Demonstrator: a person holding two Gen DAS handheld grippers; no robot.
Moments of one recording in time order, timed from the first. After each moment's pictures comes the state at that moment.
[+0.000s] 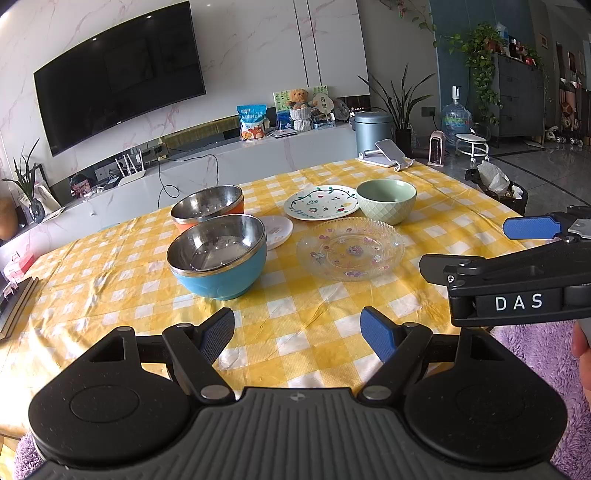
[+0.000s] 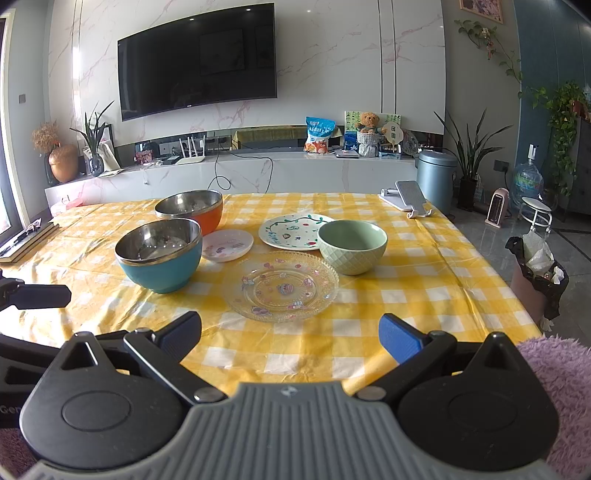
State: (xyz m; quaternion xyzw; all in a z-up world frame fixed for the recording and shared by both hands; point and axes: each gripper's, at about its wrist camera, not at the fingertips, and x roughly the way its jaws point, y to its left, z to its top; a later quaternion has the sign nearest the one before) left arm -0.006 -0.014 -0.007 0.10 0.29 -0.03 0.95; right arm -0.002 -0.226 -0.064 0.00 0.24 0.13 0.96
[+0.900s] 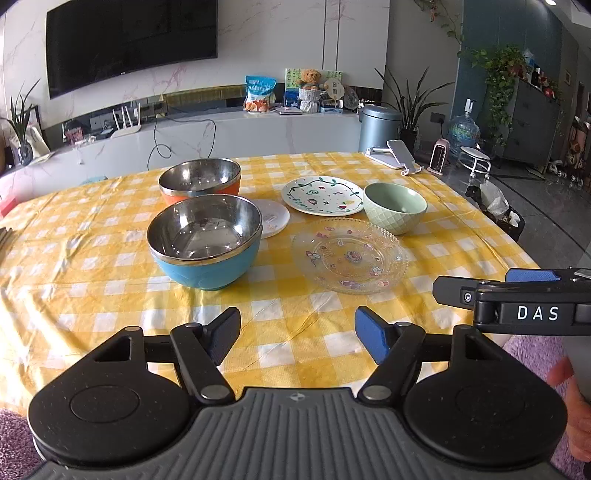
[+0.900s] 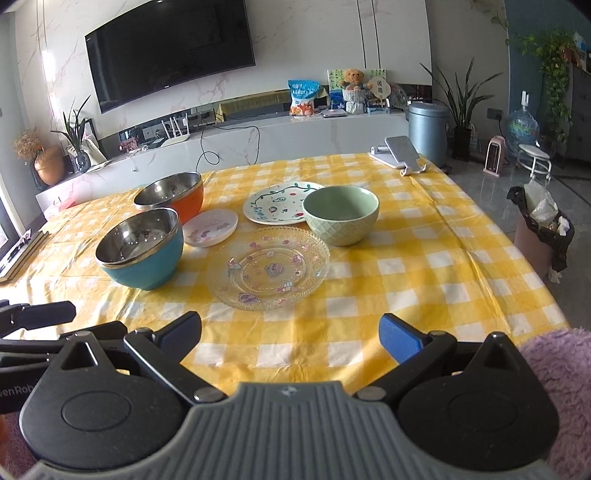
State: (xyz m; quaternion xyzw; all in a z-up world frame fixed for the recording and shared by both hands) left arm 0.037 0.001 -0.006 0.00 0.34 -0.04 0.94; right arm 0.045 -0.246 -0.068 0.06 0.32 0.12 0.94
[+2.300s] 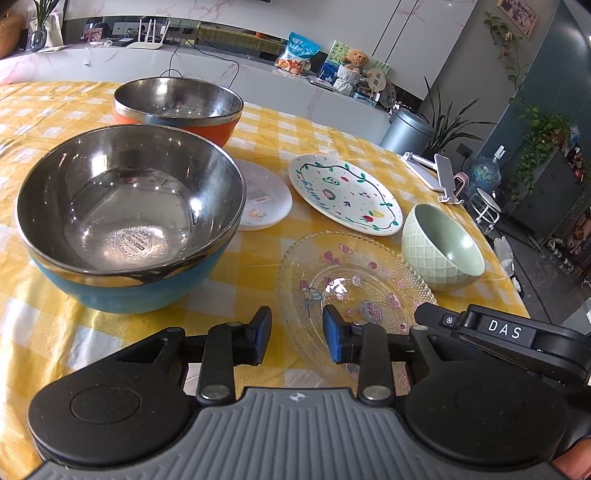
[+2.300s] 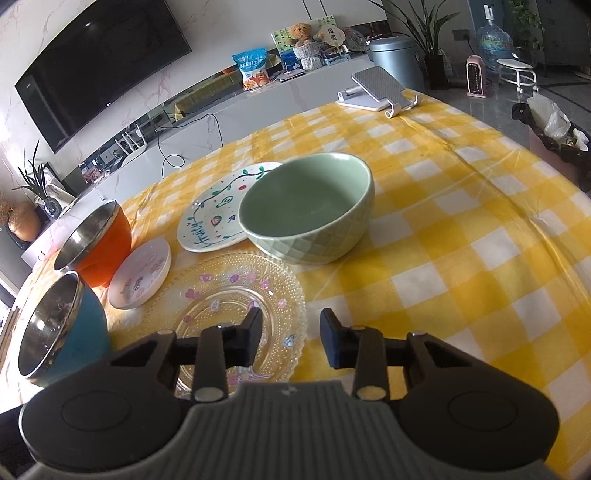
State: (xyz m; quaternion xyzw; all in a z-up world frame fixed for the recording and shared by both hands) left arm 0.157 0.014 -0.067 -0.18 0.38 -0.03 0.91; right arm 0.192 -0.252 -0.131 0.18 0.37 0.09 0.91
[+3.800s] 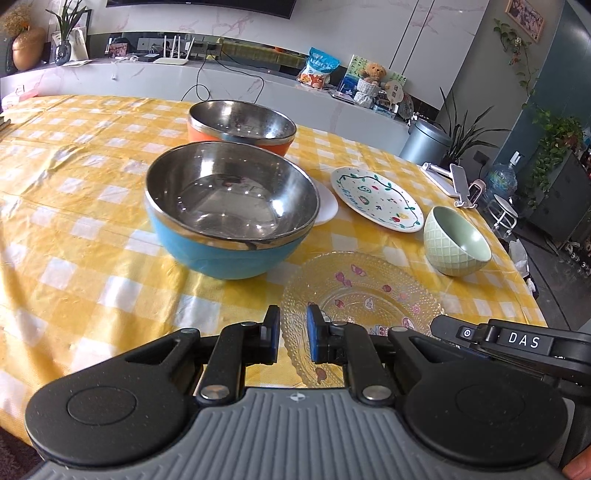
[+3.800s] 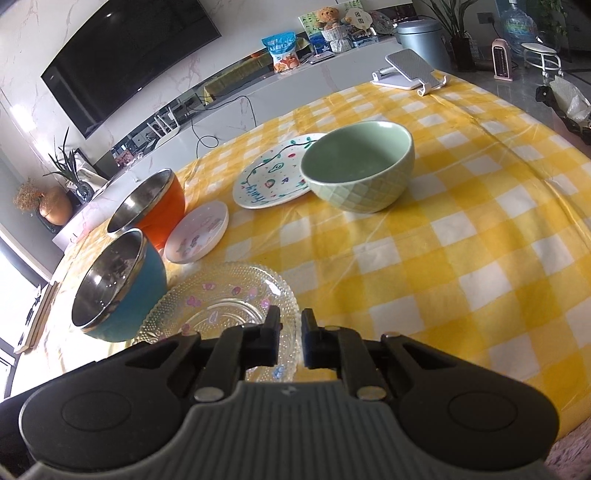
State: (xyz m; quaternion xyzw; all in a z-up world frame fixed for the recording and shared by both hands) left arm 0.099 0.050 -0.046 -0.16 0.37 0.01 0.92; right arm 0.139 -0.227 -0.120 0.18 0.39 0.15 0.89
